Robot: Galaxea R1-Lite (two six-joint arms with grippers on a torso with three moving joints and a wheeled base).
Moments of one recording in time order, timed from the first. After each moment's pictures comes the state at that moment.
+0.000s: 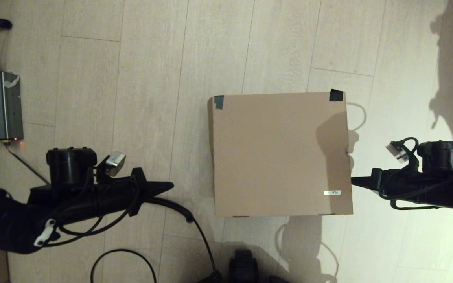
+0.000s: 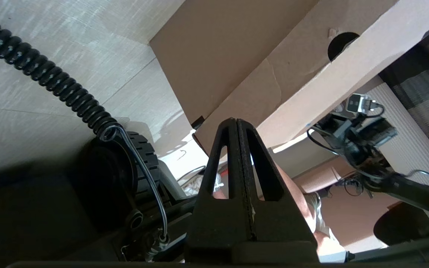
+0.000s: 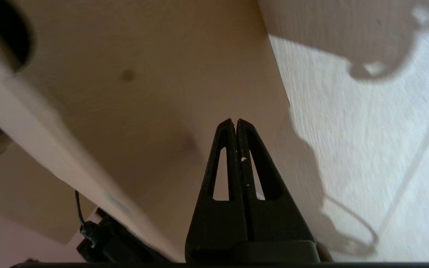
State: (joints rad) left arm -0.14 1.78 -0.64 -0.72 -0.63 -0.80; right arm -0.16 1.91 -0.79 -0.56 0.73 0.31
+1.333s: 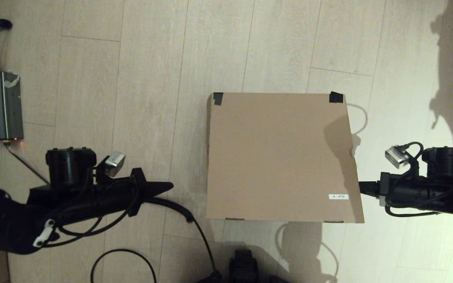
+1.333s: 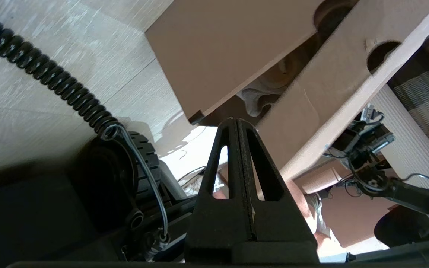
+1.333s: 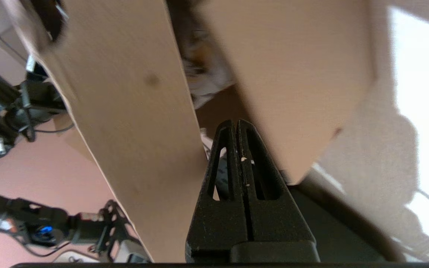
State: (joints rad) left arm -0.14 1.78 -0.64 -0.72 -0.63 -0.80; right arm -0.18 1.89 -0.73 -0.60 1.03 0.38
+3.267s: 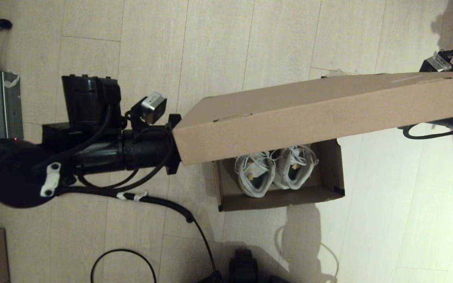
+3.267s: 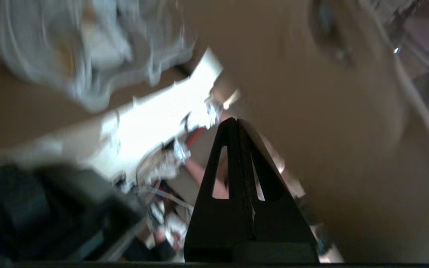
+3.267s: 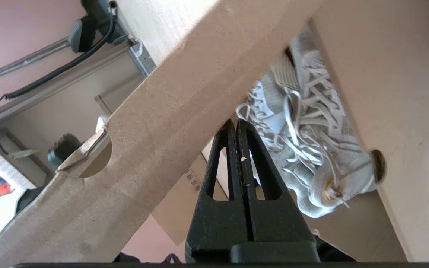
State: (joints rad) left arm -0.46 1.68 -1.09 -0.39 -0.63 -0.81; right arm -0.17 1.73 -1.23 -0.48 1.04 0.80
